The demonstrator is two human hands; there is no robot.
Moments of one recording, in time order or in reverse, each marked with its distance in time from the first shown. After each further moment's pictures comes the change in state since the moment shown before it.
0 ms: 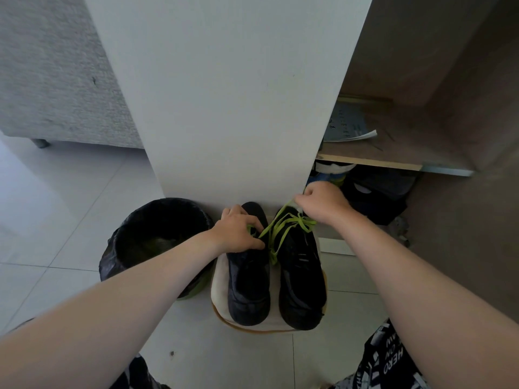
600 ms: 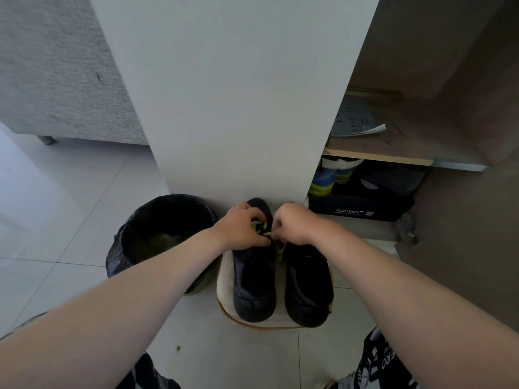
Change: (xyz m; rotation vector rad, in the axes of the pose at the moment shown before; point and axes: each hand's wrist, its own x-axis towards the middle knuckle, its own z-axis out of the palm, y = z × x) left_hand 0.006 -0.008 0.003 -0.009 0.047 0.061; right_hand -0.007 -0.018 0.057 -0.350 -0.387 -0.300
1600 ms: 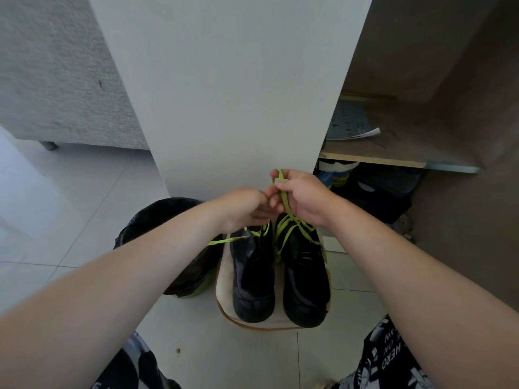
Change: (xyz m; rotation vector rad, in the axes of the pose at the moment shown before) left_hand -0.013 0.064 -0.050 -1.010 -0.215 -0.225; right_hand -0.019 -0.016 -0.051 1.479 0.089 -0.022
